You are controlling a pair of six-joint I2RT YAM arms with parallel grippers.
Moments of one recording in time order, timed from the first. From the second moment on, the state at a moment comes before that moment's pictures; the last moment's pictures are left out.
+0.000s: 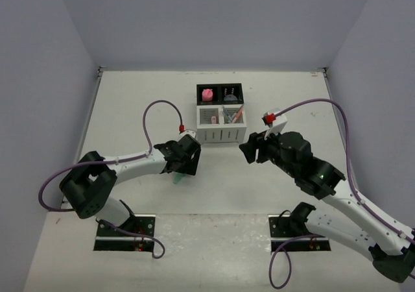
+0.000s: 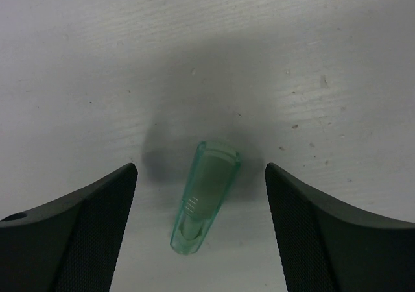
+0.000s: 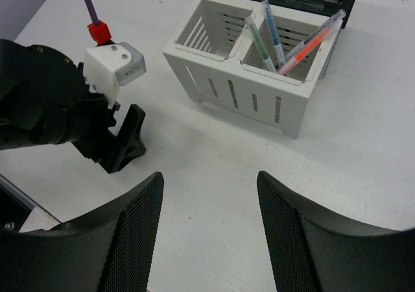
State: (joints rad) left arm -0.81 1.50 0.77 -0.42 -0.32 -0.53; right arm 0.80 0.77 0.83 -0.44 0.18 0.32
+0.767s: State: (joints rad) left arm -0.88 1.47 0.80 -0.53 -0.40 -0.60; right arm 0.80 0.73 0.80 -0.41 0.17 0.32
